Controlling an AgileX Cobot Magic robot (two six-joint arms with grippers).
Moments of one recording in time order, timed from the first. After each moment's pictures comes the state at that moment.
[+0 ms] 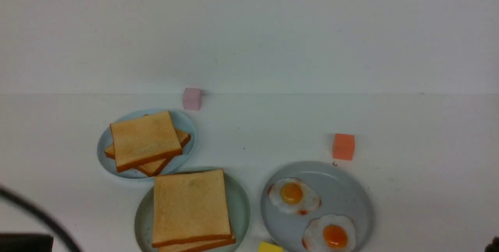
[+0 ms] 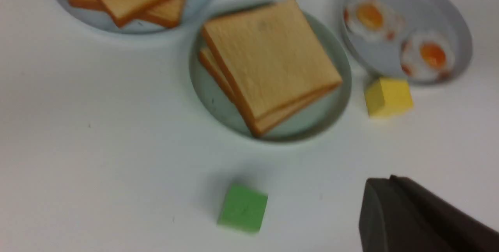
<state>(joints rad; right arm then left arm) 0.52 0.17 -0.30 0.27 0.45 -0.15 -0.19 0.50 -0.66 -0.32 0.97 0.16</state>
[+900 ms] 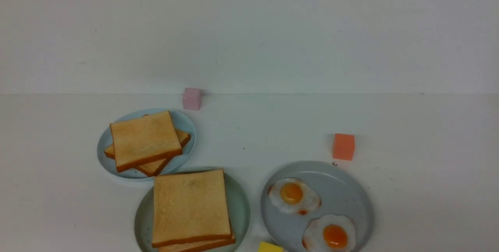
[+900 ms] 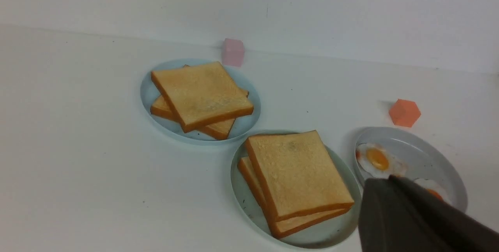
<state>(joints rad) 0.52 0.11 -0.27 0.26 0.44 -0.15 -0.22 0.14 -0.64 -0.10 0.85 -0.20</state>
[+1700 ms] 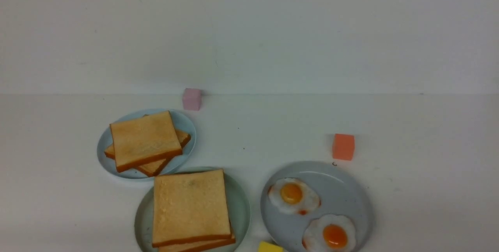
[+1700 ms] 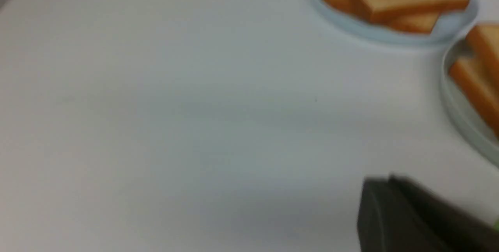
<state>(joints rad) 0.52 0.11 -0.27 0.26 0.45 -0.15 -0.02 -0.01 0.01 0.11 0.47 -0.20</state>
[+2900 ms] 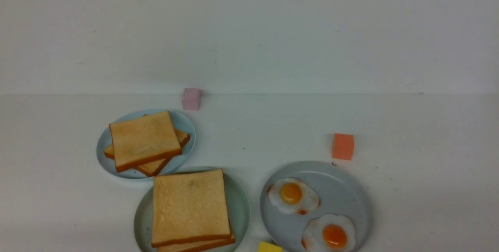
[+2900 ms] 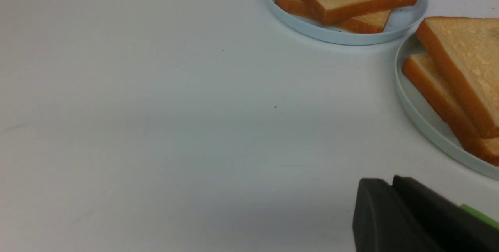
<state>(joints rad) 0.45 0.09 -0.24 0.06 0.38 -0.12 -0.11 -0.01 0.02 0.11 0.46 -0.20</state>
